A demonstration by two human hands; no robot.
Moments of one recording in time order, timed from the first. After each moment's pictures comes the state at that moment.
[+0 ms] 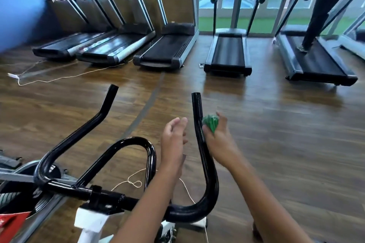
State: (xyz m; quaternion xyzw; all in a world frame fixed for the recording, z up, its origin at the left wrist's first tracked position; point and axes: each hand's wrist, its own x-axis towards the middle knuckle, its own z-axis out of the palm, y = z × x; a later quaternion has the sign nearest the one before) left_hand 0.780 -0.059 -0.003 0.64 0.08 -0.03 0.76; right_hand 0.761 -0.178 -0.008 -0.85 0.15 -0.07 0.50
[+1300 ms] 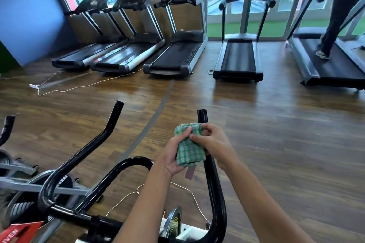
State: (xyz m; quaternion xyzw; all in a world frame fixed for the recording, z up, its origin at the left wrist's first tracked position) left_hand 0.850 -0.051 -0.009 0.41 0.04 -0.31 0.85; right_hand 0.826 -0.178 0.004 -0.70 0.12 -0.01 0.70
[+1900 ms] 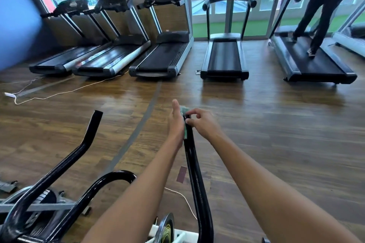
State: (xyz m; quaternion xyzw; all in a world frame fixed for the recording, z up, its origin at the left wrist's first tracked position) left_hand 0.937 -0.132 -0.008 0.70 0.05 -0.03 0.72; right_hand 0.909 -0.218 0.005 -0.86 0.15 -0.05 0.48
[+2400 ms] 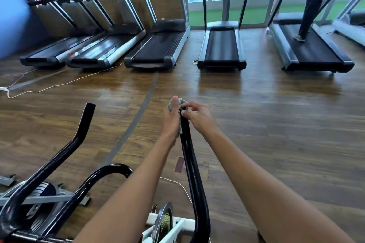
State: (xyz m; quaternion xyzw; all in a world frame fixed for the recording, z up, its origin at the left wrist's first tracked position) left_hand 0.925 -0.125 -0.017 0.69 -0.03 -0.02 0.72; right_hand 0.900 -0.220 -0.007 -0.80 0.13 -0.09 0.58
